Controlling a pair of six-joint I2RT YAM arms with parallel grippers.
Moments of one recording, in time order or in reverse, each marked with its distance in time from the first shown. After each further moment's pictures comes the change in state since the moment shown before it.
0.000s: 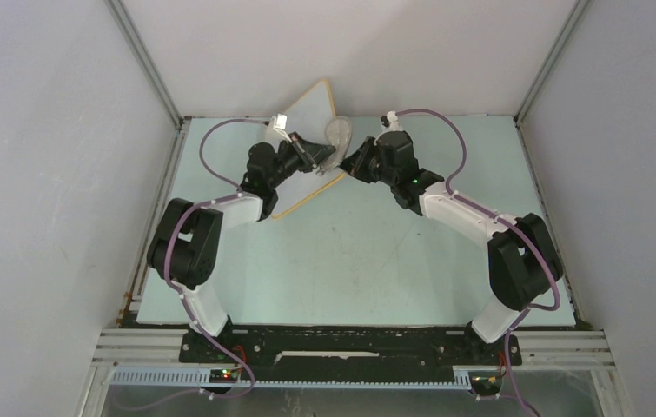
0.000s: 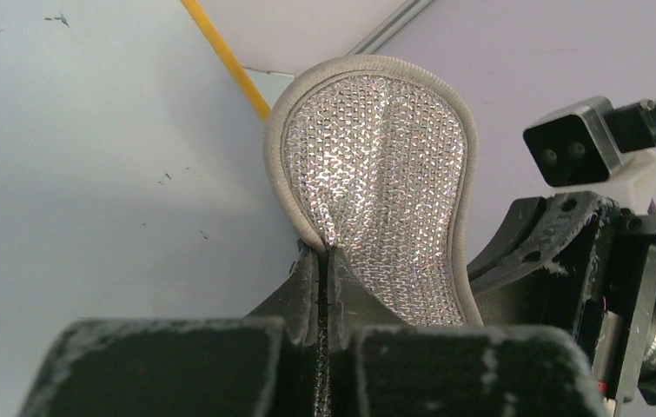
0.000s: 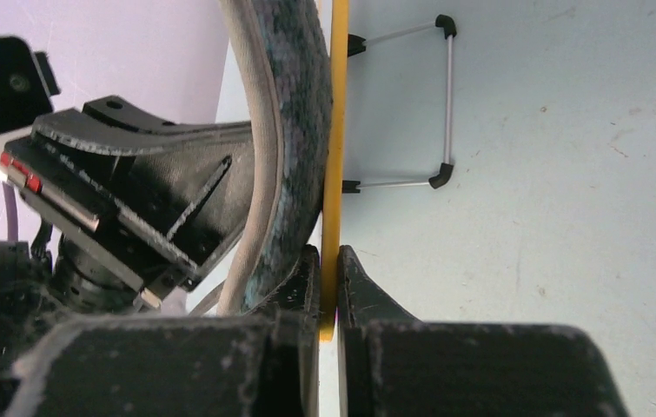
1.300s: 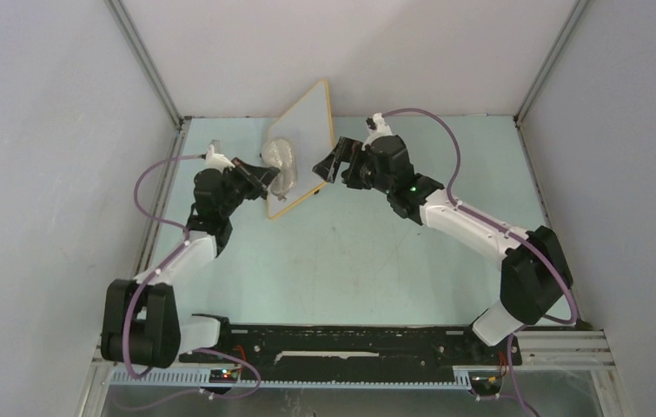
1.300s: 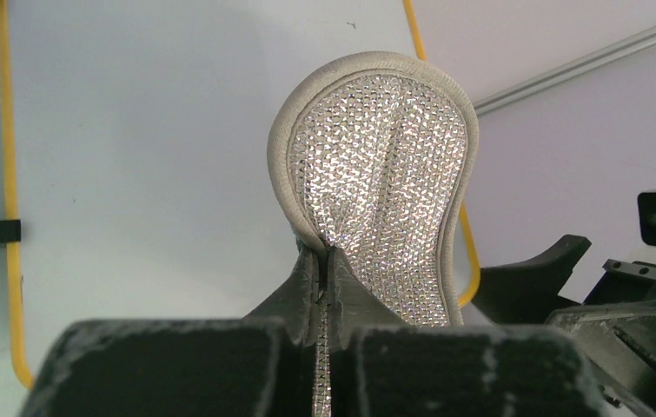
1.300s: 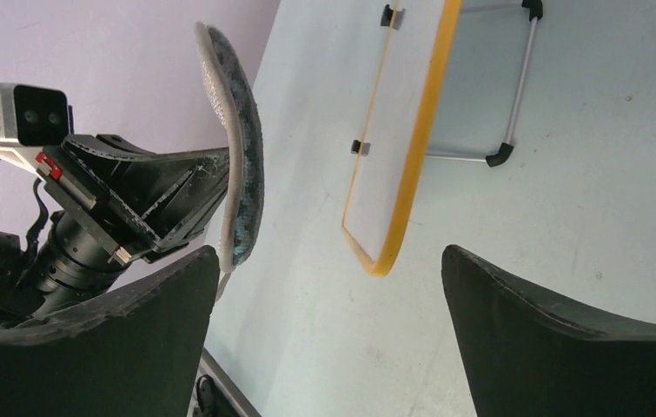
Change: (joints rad) left arm 0.239 -0.507 -0.325 -0.372 -0.085 -0.041; right arm 0.095 -0.069 0.003 -0.036 -0.003 -0.069
